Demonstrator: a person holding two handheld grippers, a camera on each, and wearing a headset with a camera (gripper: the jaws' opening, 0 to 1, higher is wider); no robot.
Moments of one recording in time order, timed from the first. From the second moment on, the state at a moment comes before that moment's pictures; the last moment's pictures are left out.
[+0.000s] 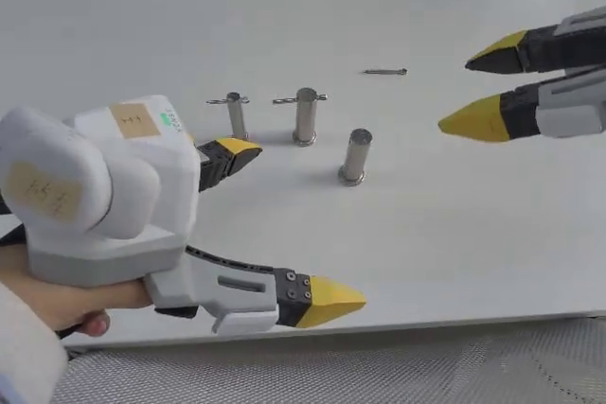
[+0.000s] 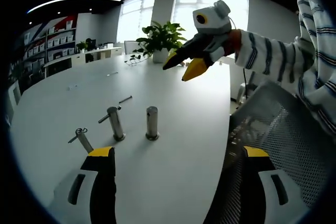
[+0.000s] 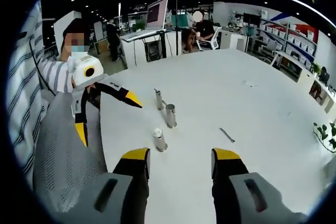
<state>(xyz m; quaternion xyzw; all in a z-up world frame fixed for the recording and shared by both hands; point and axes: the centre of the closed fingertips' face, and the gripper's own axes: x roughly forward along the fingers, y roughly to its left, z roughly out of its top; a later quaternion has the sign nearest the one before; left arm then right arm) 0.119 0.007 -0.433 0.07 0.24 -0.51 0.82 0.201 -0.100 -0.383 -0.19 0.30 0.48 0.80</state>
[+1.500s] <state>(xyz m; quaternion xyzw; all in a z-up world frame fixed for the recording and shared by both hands) 0.114 0.016 -0.422 0.04 0.26 -0.50 0.83 0.314 -0.106 -0.475 -0.45 0.42 0.51 0.60</state>
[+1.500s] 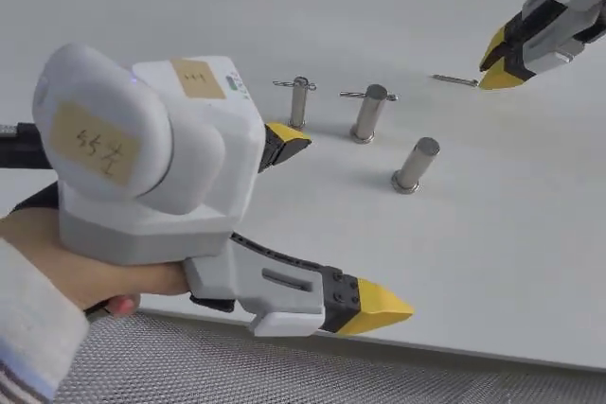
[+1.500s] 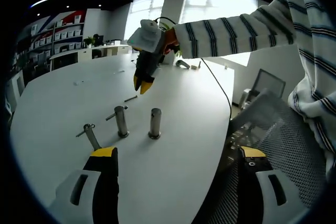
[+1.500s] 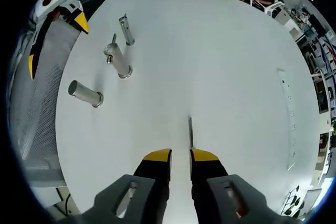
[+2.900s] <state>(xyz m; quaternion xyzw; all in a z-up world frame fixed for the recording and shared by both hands) 0.117 0.010 -0.424 -0.01 0.27 -0.49 0.83 0.314 -0.100 -0.491 -0.42 0.44 0.51 0.61</state>
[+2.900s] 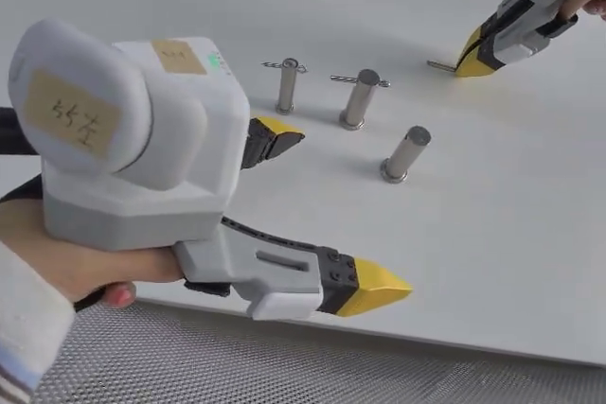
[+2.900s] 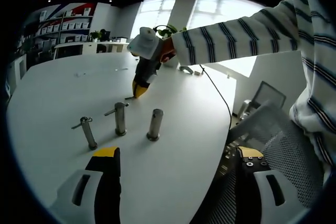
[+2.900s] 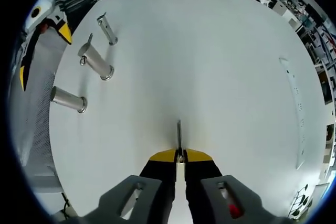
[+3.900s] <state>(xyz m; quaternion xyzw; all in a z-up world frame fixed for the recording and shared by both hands) 0.114 0.021 -0.420 0.03 0.28 -0.50 0.82 0.326 -0.092 -0.482 -0.43 0.39 0.50 0.64</state>
